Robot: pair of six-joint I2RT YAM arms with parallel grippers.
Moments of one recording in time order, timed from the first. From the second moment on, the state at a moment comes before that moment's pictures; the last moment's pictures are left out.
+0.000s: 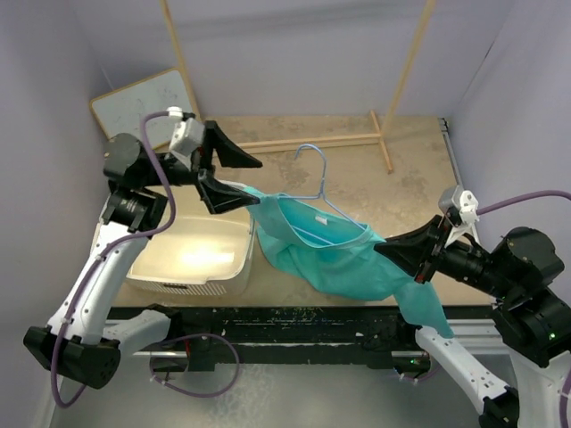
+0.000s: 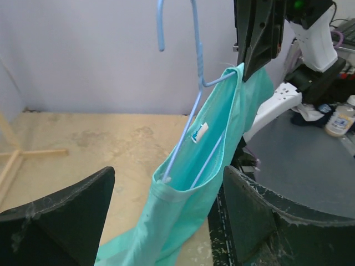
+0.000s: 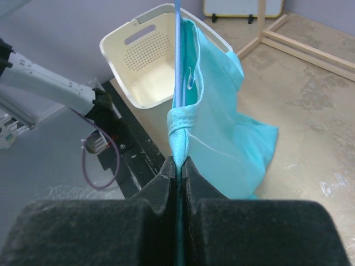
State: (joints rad) left arm -0.25 1.05 1.23 0.26 1.25 -0.42; right arm 0.39 0.59 1.35 -0.91 -0.58 0.16
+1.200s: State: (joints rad) left arm -0.56 1.24 1.26 -0.13 1.06 -0.06; right arm 0.39 0.58 1.46 -1.03 -0.35 0.16
